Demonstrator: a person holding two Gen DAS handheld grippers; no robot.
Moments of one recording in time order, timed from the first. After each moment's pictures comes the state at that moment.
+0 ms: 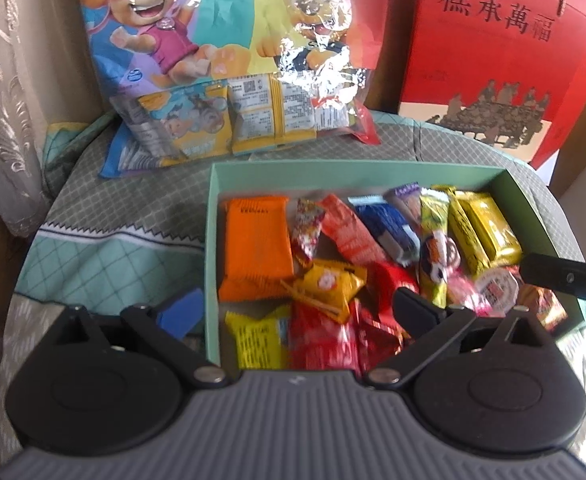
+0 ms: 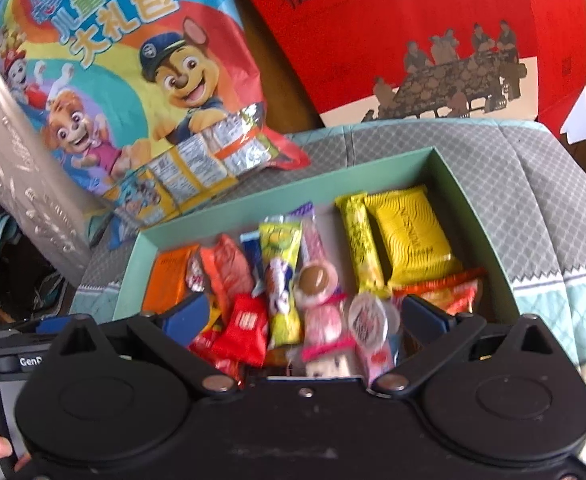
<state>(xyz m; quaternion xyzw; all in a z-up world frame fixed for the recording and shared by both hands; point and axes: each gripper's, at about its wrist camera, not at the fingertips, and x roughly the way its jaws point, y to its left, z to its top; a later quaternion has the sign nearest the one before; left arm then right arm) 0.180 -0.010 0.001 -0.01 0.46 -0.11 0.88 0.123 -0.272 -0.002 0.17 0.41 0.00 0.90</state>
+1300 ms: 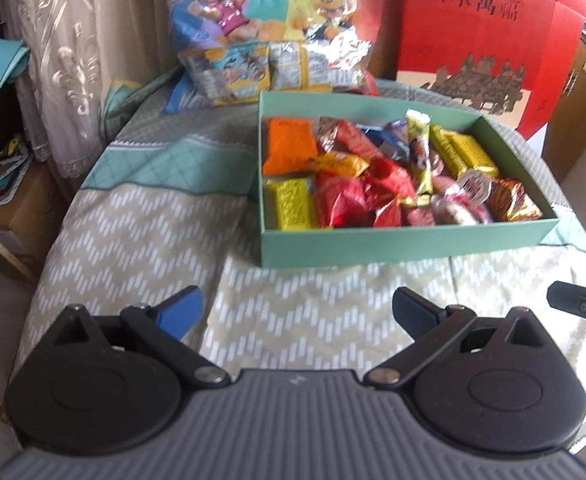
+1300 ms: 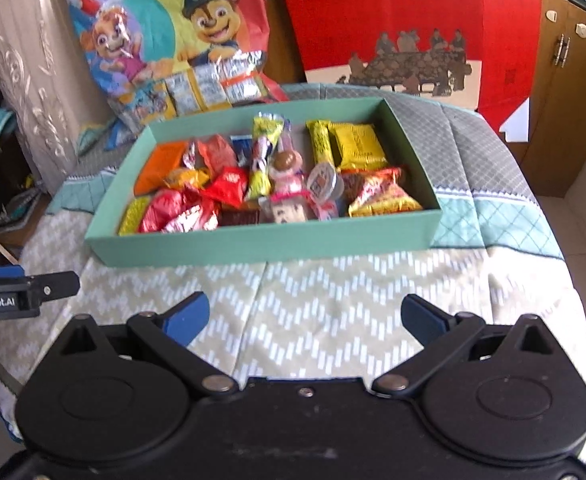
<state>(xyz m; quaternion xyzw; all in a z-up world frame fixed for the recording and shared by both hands) 0.024 0.030 0.004 -0.01 0.46 -0.08 0.89 -0.043 -0.236 0.001 0.05 0.43 -0.04 0.90</state>
